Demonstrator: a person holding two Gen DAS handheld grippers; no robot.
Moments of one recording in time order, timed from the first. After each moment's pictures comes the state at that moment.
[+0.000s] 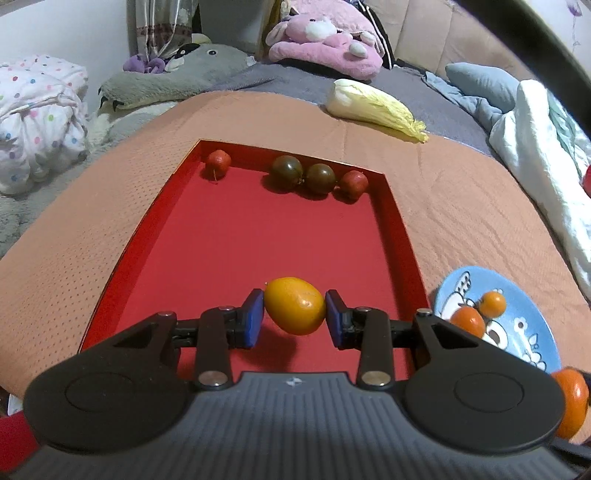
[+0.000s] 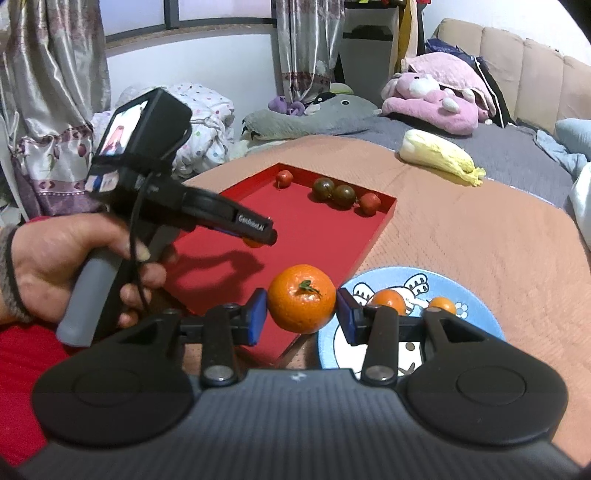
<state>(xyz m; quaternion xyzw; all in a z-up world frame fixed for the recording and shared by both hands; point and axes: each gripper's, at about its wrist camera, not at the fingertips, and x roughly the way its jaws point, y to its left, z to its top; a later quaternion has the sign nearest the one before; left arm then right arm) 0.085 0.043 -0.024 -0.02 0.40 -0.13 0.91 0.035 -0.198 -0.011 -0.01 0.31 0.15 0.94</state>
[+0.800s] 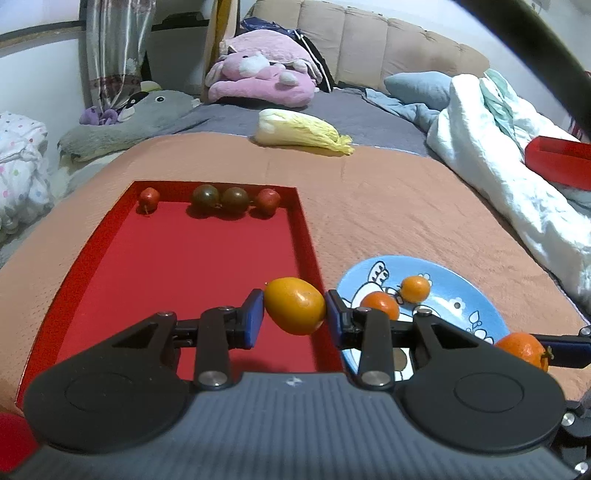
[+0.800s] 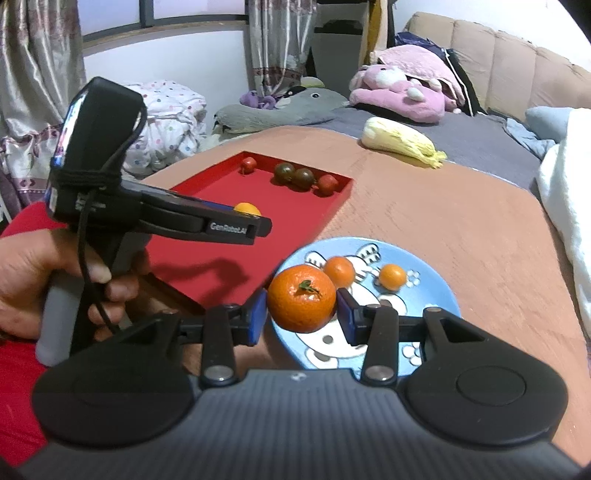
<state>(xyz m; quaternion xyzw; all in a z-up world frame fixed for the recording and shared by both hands) 0.029 -0.016 -0.016 0.01 0.33 -0.20 0.92 0.013 -0.235 -0.020 -0.01 0.32 0.10 0.94</state>
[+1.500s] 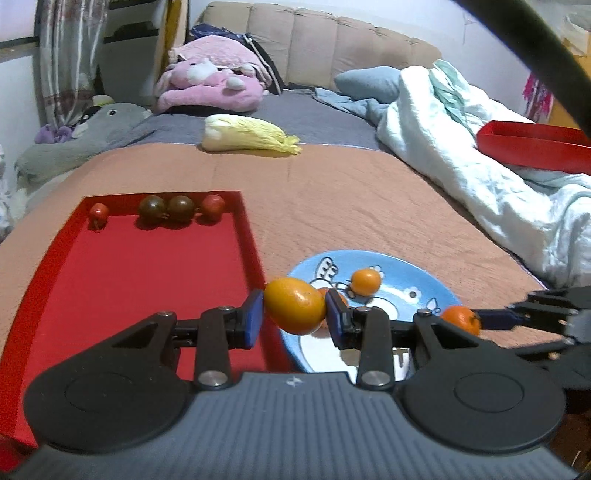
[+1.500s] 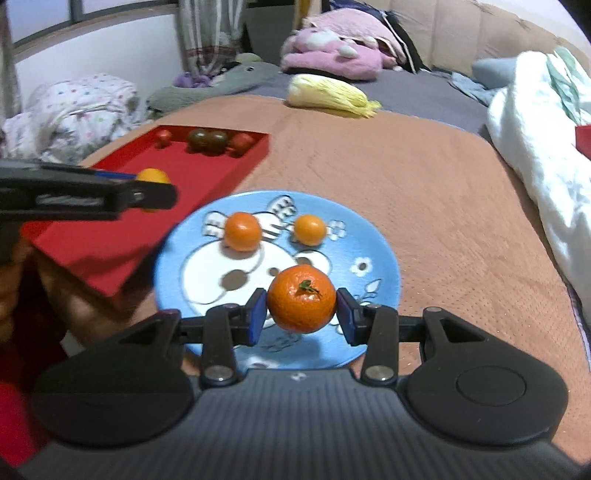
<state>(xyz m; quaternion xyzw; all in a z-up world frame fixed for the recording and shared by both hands) 0.023 -0.032 -0.019 0.03 0.32 -0.28 0.90 0.035 -0.288 -0.071 0.02 0.36 0.01 0.93</state>
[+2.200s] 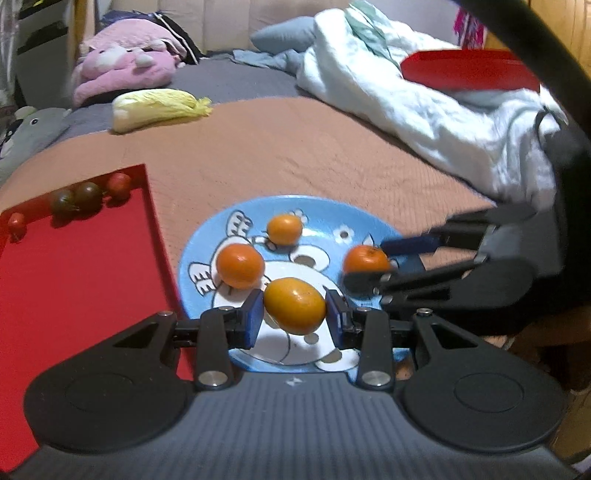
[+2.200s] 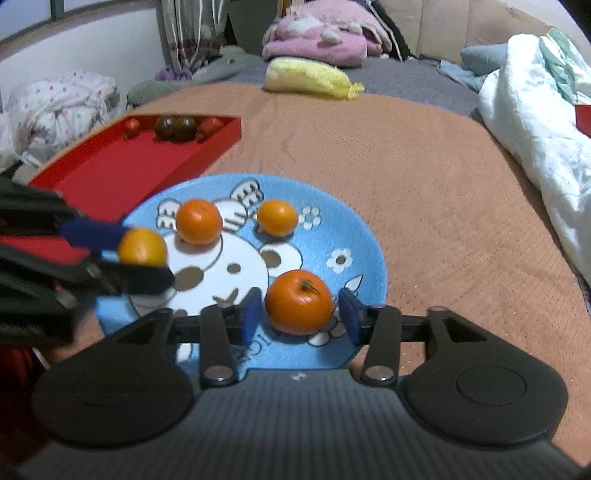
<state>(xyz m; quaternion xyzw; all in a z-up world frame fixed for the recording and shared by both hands) 0.010 -0.083 -0.050 0.11 0.35 -0.39 0.85 0.052 -0.304 -0.096 0.03 0.36 0.00 0.93</state>
